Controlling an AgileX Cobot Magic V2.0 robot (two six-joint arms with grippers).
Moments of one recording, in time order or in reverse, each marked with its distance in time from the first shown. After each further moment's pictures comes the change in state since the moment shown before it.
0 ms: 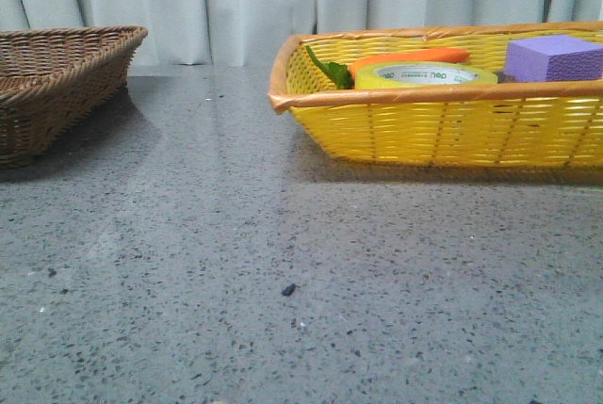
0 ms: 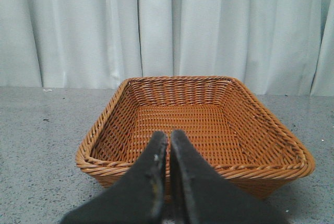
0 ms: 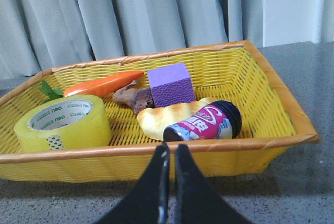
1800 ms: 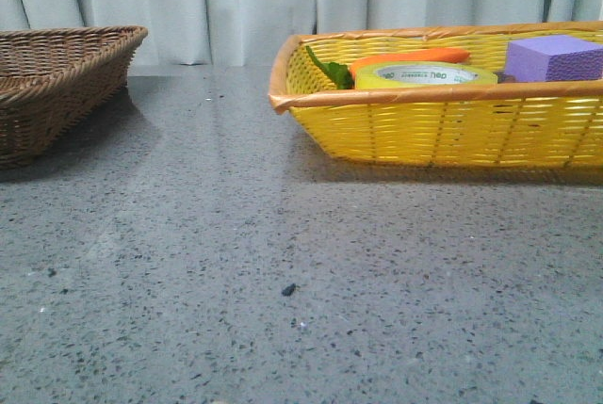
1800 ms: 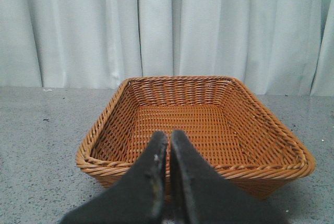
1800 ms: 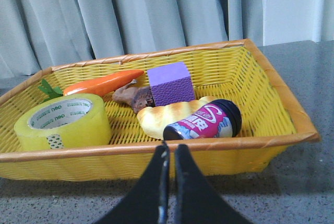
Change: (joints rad) left arm 0.000 0.000 0.000 0.000 0.000 0.000; right arm 0.000 0.000 0.000 0.000 0.004 0.000
